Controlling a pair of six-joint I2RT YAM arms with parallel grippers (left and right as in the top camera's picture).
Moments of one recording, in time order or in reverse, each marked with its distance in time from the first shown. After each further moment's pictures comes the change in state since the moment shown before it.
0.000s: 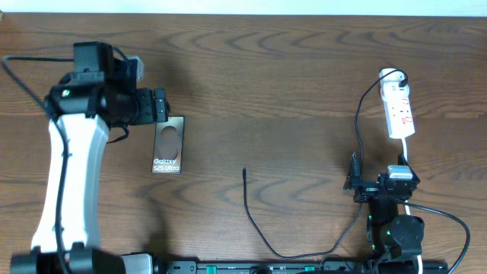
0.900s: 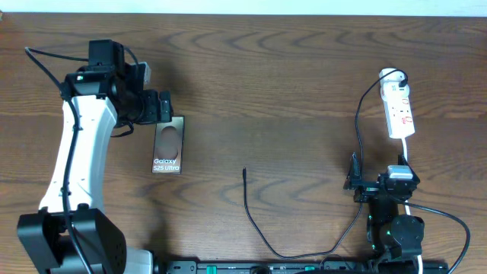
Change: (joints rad) left arm -0.010 0.130 0.000 0.007 -0.047 0.015; right arm 0.000 0.000 0.000 0.000 0.000 0.000
